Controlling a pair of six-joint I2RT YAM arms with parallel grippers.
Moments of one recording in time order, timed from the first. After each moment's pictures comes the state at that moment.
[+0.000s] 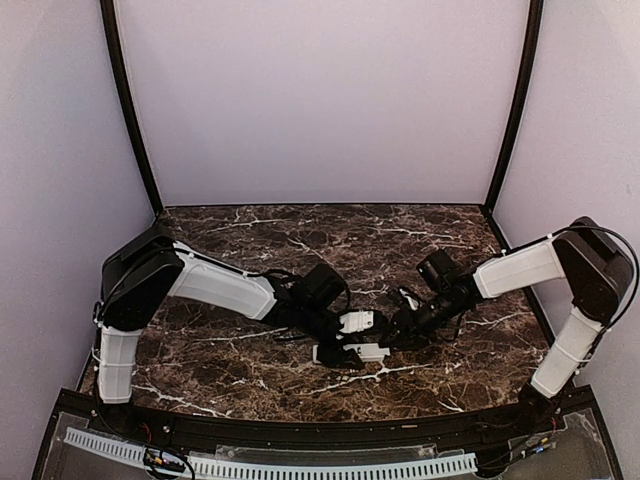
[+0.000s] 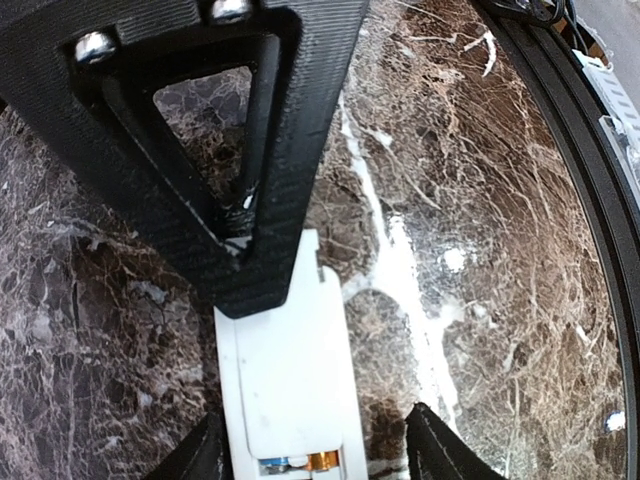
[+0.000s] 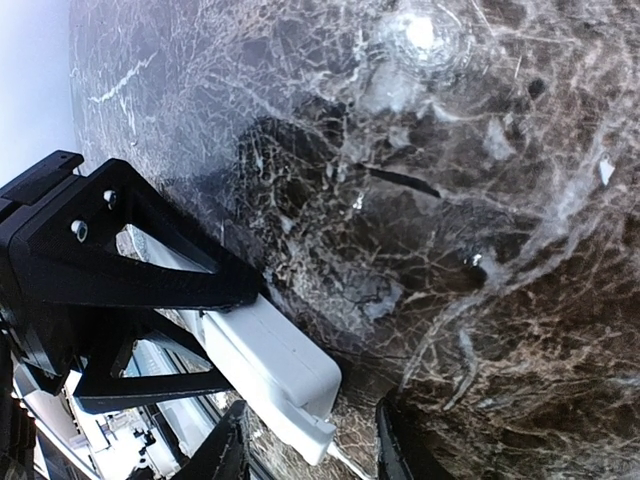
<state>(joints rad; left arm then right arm) -1.02 2.11 1.30 -0.12 0.49 0.44 0.58 1.68 0.76 -0.28 -0.75 0.49</state>
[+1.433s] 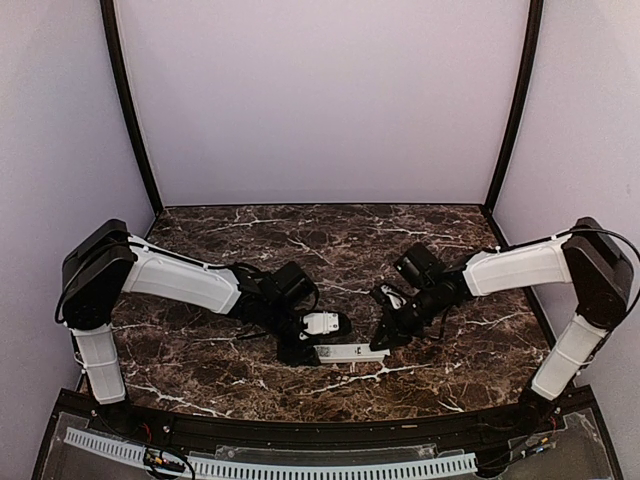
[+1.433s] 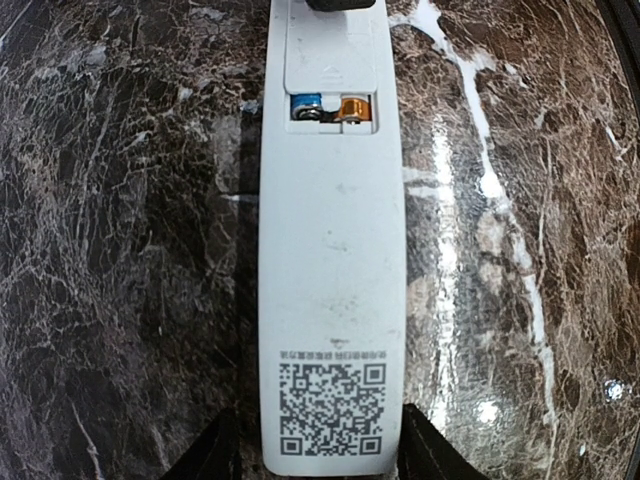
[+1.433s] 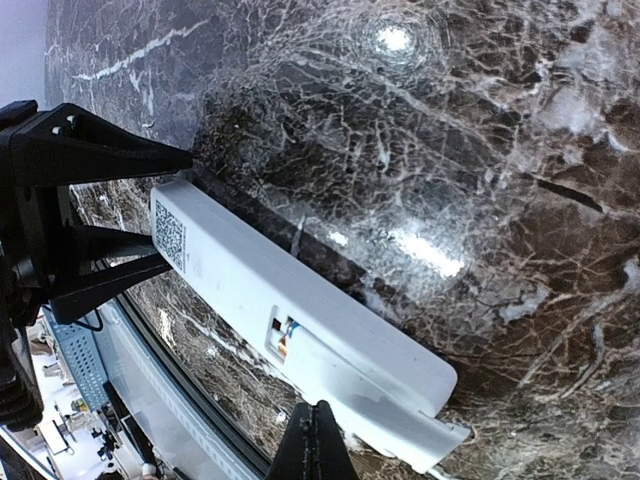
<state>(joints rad) -0.97 1.89 1.12 -0.34 0.27 0.48 0.74 1.65 0.88 -0.40 -0.59 0.55</state>
